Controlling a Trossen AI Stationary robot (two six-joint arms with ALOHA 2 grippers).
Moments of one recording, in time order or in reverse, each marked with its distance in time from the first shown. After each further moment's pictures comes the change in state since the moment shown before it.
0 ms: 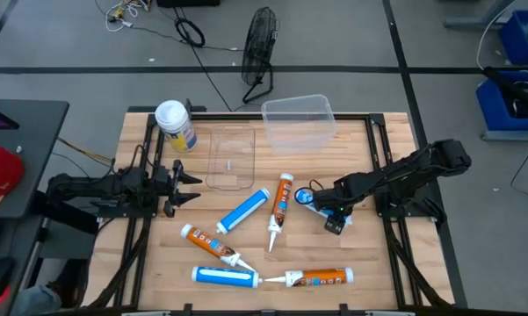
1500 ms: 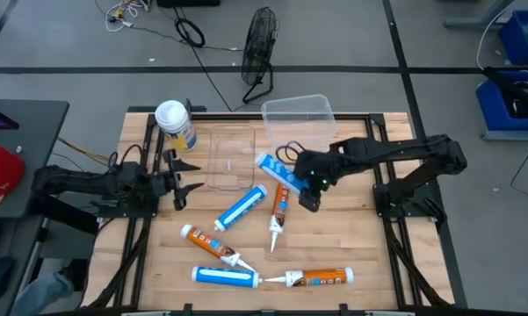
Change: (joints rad) left arm 0.000 0.323 0.105 0.369 -0.091 0.860; right arm -0.114 0.004 0.763 -0.275 0.060 -0.129
